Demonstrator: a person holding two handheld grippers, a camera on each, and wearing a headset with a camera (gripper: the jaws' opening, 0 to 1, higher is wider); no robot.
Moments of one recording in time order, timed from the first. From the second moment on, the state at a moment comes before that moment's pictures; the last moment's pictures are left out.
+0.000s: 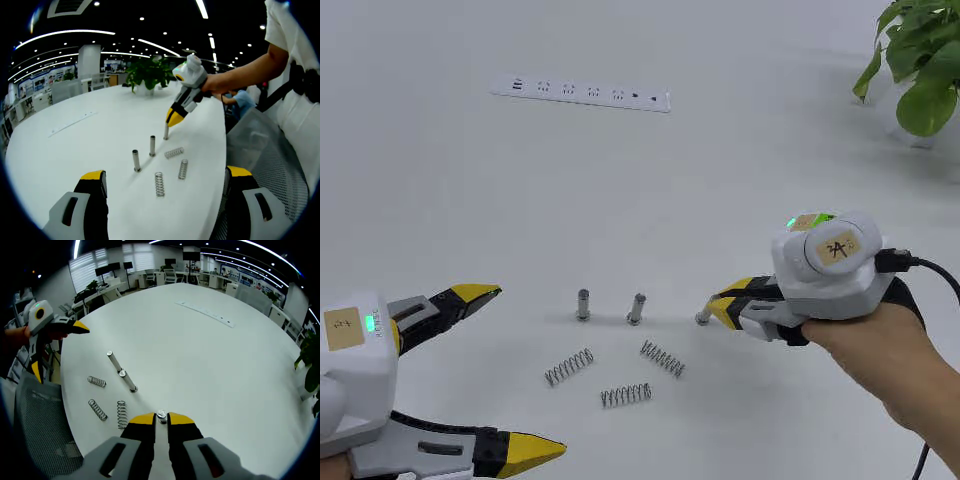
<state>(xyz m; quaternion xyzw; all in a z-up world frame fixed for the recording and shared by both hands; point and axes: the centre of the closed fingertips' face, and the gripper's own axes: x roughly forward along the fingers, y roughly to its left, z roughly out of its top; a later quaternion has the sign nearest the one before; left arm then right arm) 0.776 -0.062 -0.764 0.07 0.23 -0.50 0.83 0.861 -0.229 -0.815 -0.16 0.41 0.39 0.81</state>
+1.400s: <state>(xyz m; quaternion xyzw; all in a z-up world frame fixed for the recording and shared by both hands) 0.774 -0.061 -0.755 0.08 0.23 -0.49 0.84 0.860 -0.235 -0.800 -0.16 0.39 0.39 0.82</state>
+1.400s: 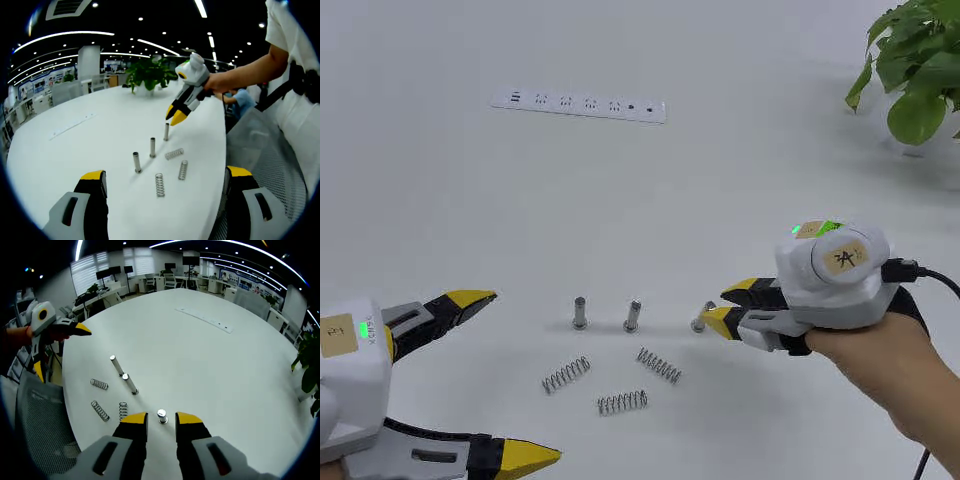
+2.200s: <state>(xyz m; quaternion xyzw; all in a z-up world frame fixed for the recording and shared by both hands) 0.773 -0.055 -0.750 0.11 0.24 -0.47 0.84 0.845 -0.261 -0.768 -0.14 0.33 0.44 0.83</state>
